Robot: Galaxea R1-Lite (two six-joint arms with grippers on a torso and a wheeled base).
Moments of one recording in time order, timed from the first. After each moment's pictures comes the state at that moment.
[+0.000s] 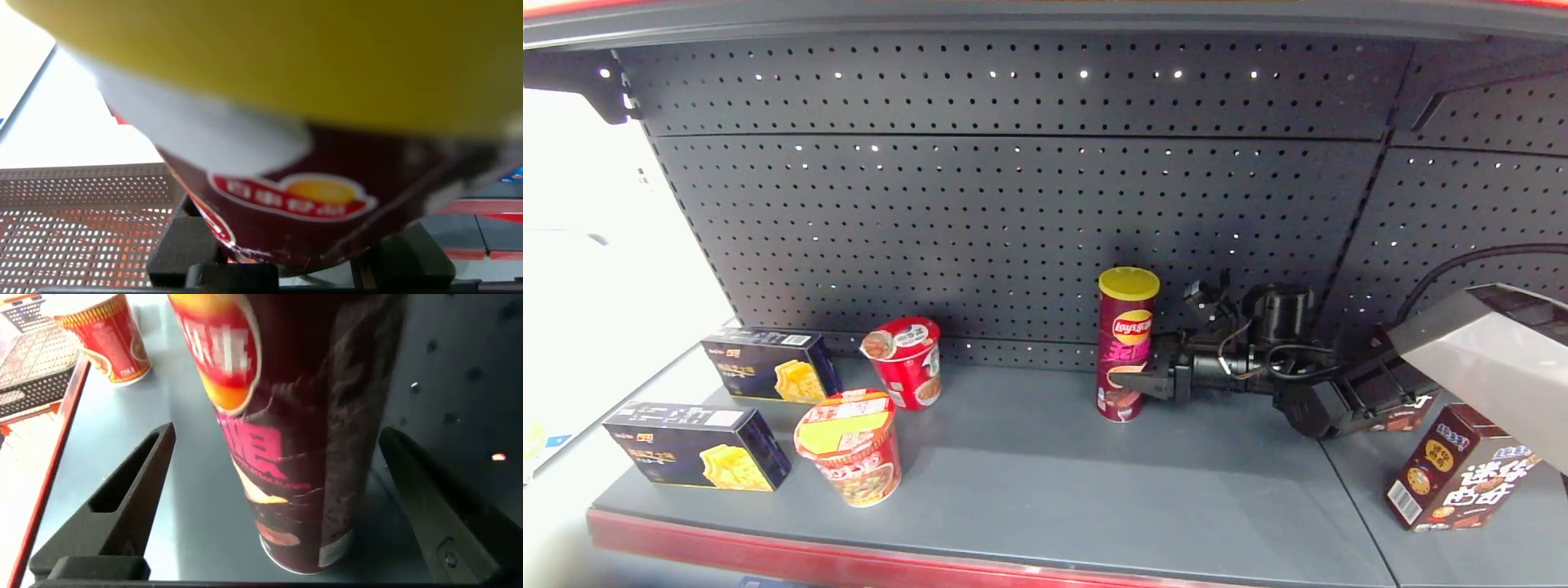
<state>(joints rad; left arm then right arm) -0.13 0.28 -0.30 0.35 0.14 0.07 0.32 2.26 -1.22 -0.86 0.91 -0.08</state>
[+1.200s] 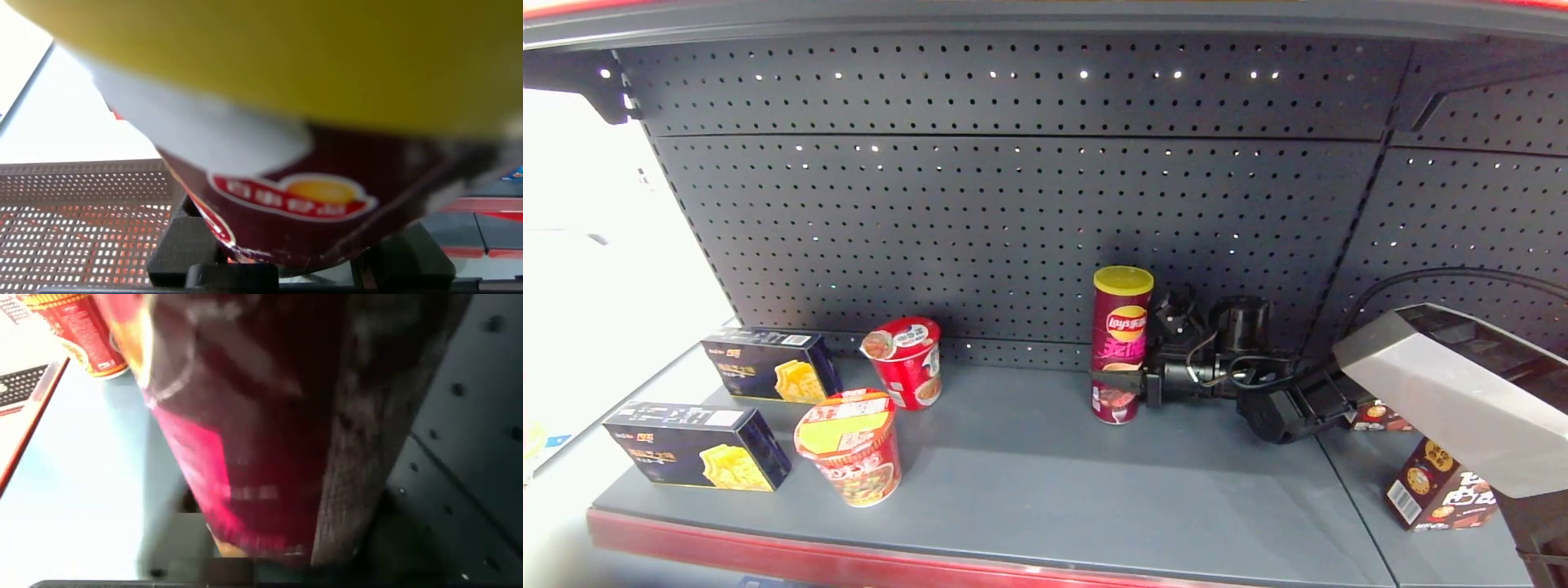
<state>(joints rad) -0.13 0.28 -0.29 0.35 0.14 0.06 0.36 2.39 -1.35 -0.88 0.89 -0.08</state>
